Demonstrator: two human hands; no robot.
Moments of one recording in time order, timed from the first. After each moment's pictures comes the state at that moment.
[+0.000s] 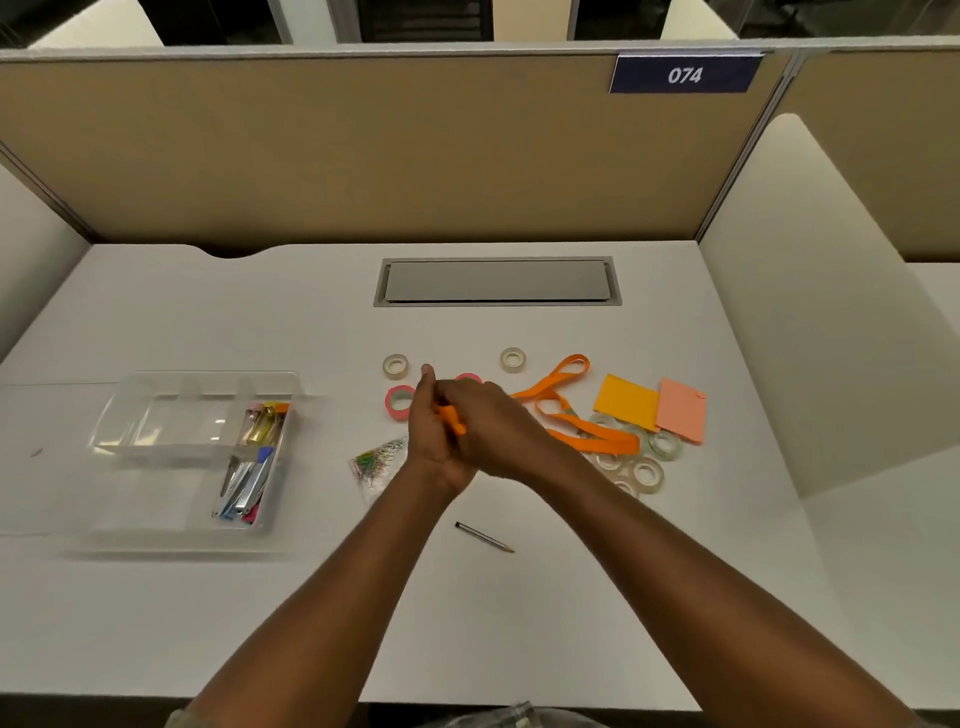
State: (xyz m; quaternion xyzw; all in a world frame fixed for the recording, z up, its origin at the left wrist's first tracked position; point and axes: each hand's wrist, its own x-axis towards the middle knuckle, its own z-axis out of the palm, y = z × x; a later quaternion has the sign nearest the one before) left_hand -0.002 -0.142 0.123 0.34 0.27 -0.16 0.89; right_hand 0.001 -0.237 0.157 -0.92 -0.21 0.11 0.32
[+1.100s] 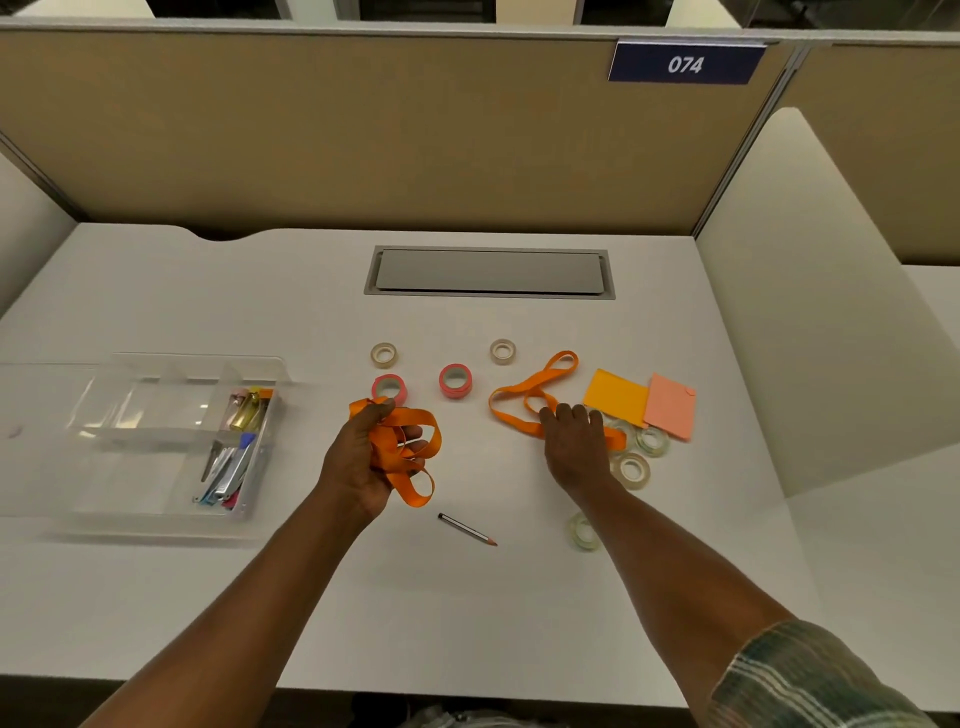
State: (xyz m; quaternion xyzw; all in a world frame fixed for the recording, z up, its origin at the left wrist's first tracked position) left_hand -0.034 -0.085 0.113 0.48 0.35 -0.11 0.80; right_hand 0.011 -0.347 0.007 -0.99 -0.09 0.03 -0.04
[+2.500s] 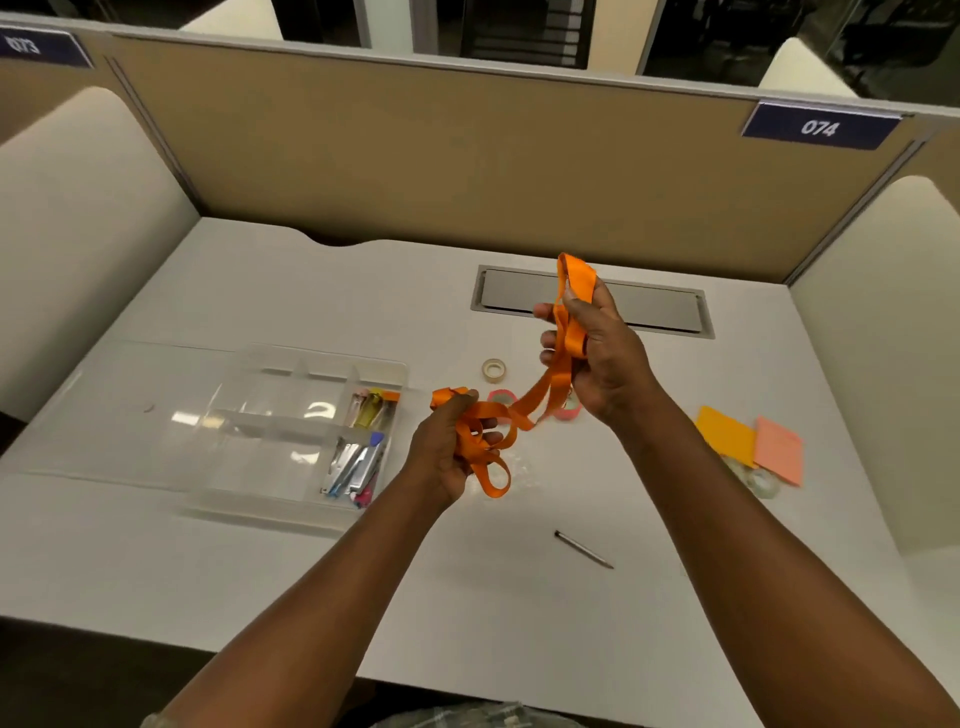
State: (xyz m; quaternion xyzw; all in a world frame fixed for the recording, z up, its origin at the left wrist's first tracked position) left_hand -0.023 0.014 0.123 0.44 0.34 -0.13 0.82; right_hand 0.045 -0.149 0.216 -0.55 0.07 0.12 0.82
